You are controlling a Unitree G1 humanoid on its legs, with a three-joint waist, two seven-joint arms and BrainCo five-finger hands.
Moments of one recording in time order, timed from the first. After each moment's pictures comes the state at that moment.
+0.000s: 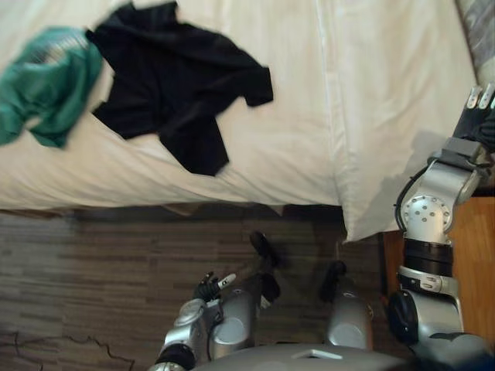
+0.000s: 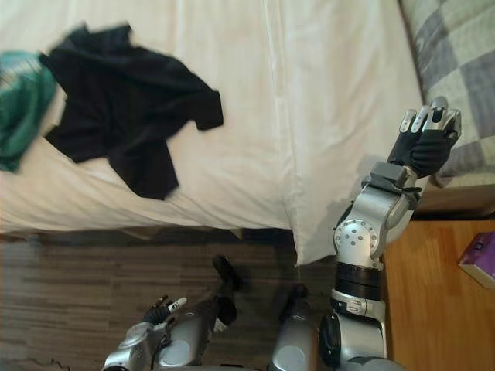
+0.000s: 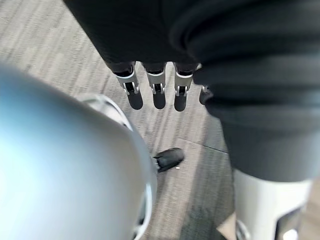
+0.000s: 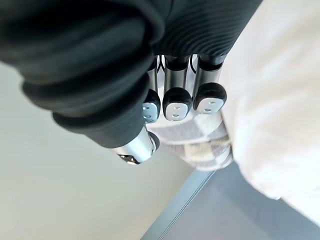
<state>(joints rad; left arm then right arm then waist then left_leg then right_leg) -0.08 0.06 0.04 0.84 -0.38 0.06 0.04 -0.53 -0.21 -0.30 -0.02 0.98 -0.42 -0.27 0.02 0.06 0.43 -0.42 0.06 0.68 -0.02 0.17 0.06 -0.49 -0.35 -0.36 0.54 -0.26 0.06</state>
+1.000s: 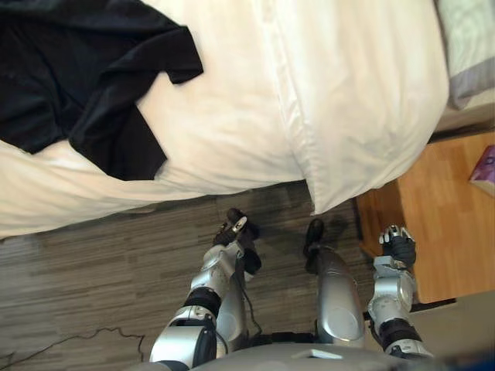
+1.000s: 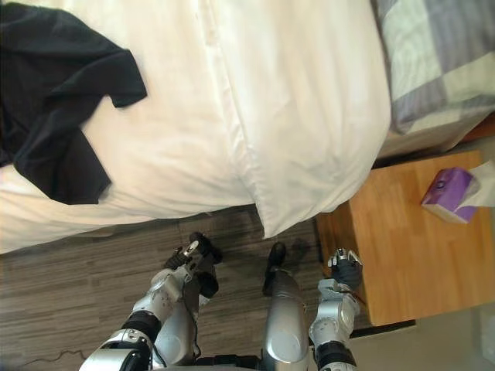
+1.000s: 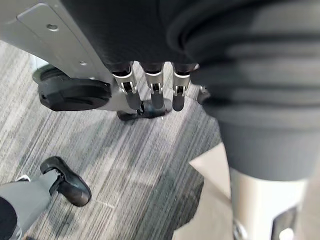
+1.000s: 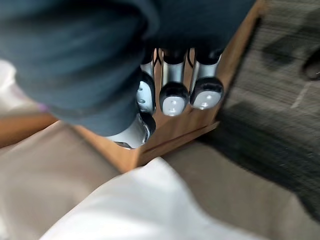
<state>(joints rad) -0.25 -0.01 0.12 0.89 -0.56 0.08 0.16 -0.05 -0.06 -0.22 0.71 0.92 -0.52 0.11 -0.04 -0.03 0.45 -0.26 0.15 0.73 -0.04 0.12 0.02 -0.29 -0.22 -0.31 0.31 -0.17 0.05</state>
